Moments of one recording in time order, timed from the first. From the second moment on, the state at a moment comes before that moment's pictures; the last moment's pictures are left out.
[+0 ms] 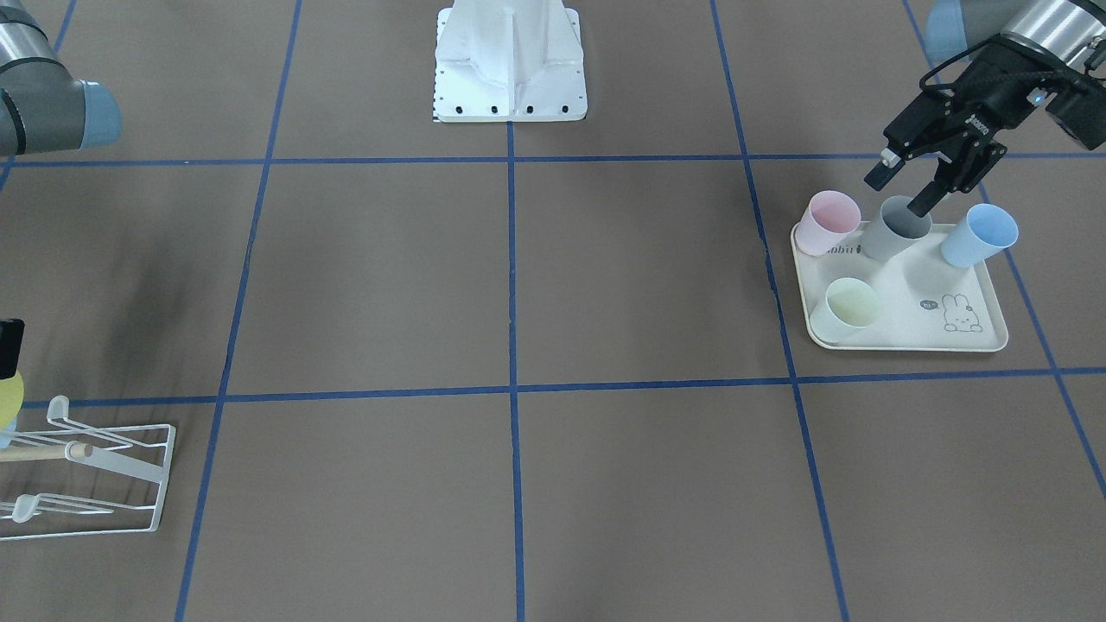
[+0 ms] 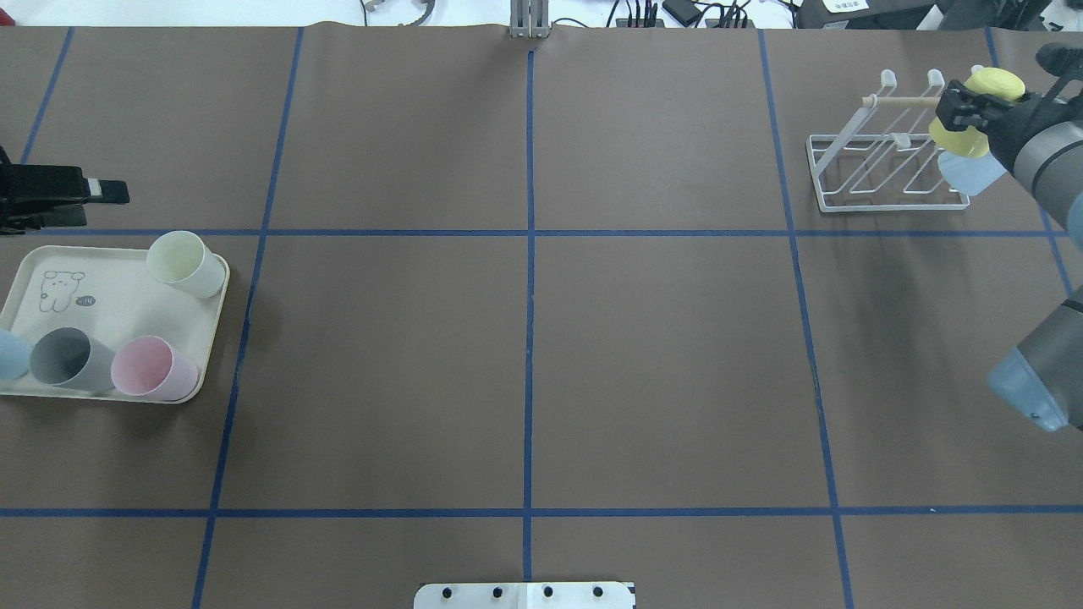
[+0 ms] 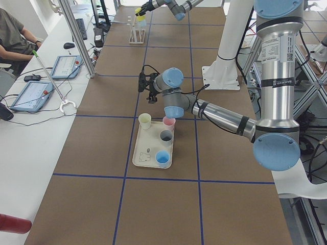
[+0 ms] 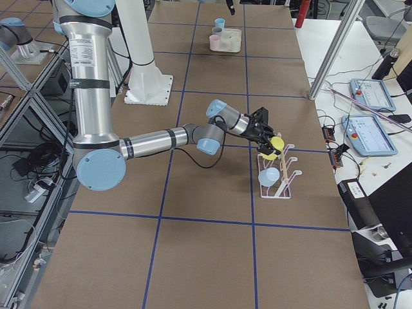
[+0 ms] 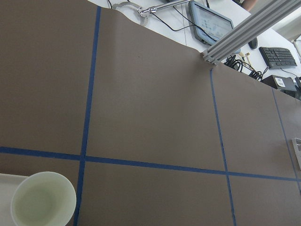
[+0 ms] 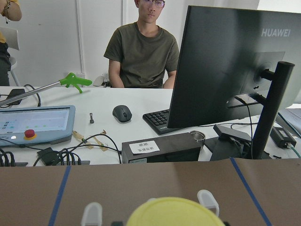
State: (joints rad) left arm -1.05 -1.49 -1.95 -2.64 -2.15 -1.33; right arm 0.93 -1.53 1.68 -0.66 1.22 0.97
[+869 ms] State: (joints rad) left arm -1.05 -1.48 -1.95 -2.64 -2.15 -1.31; right arm 0.92 -1.52 1.63 -0.65 1.15 0.97
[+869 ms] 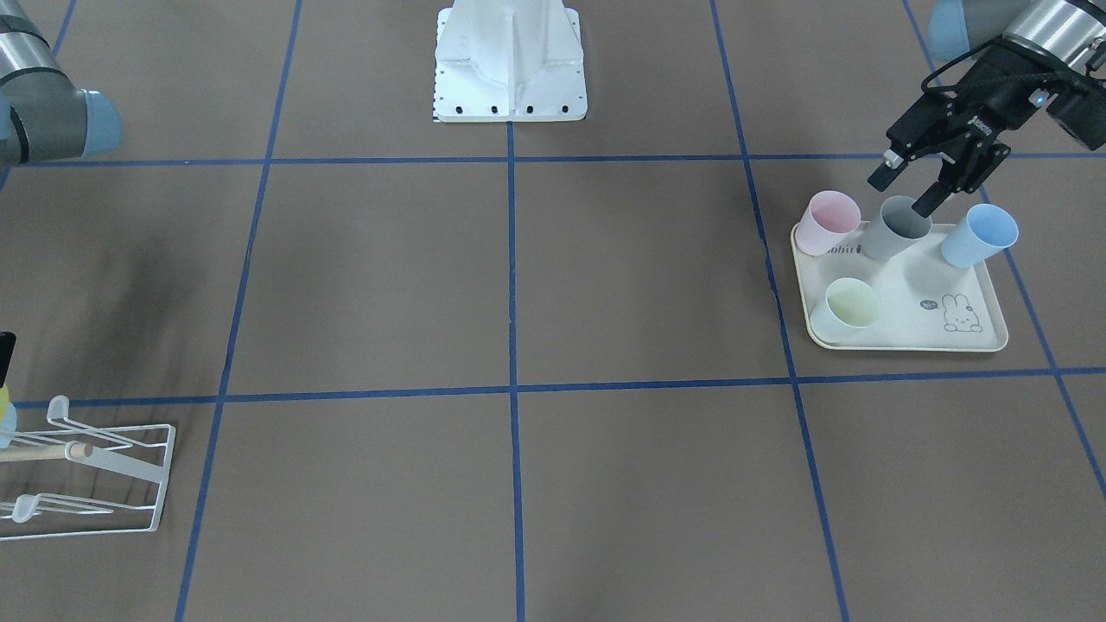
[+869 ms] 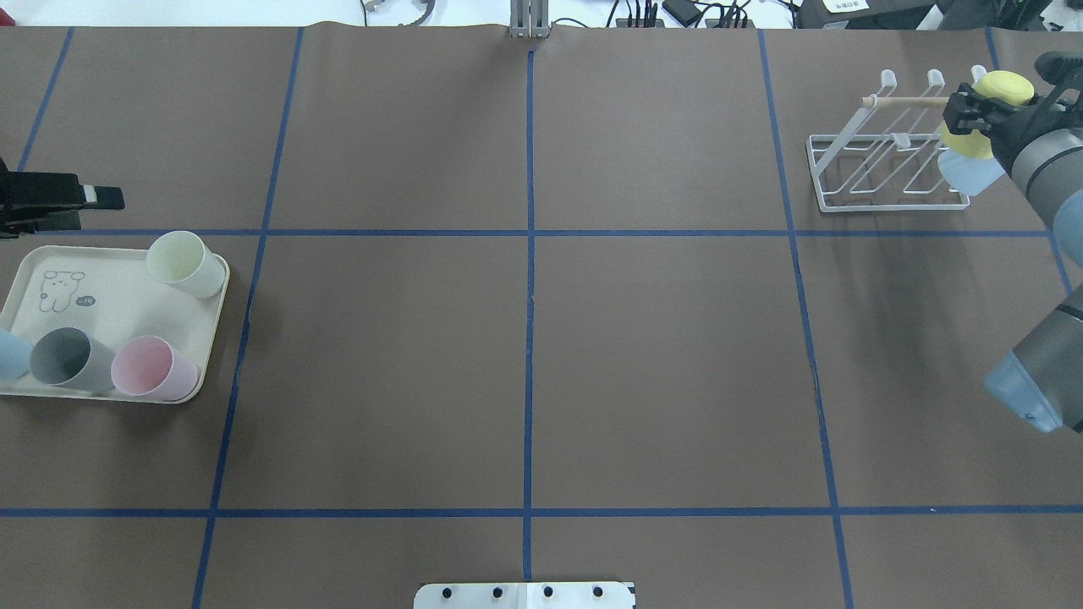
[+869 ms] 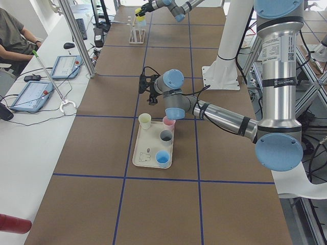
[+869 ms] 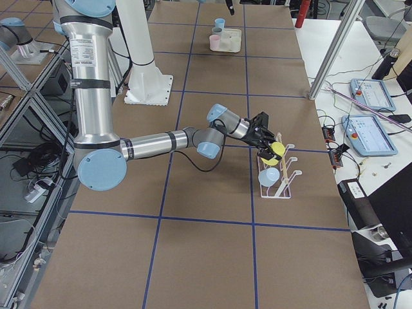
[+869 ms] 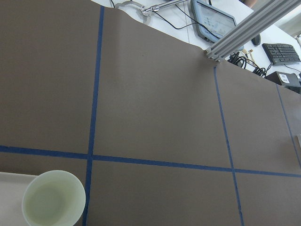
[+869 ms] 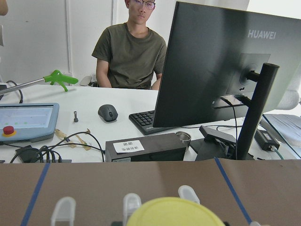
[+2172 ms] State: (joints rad) left arm -1.05 -1.48 -1.93 -2.64 -2.15 -1.30; right arm 0.89 -1.51 1.63 -0.64 1.14 0.96
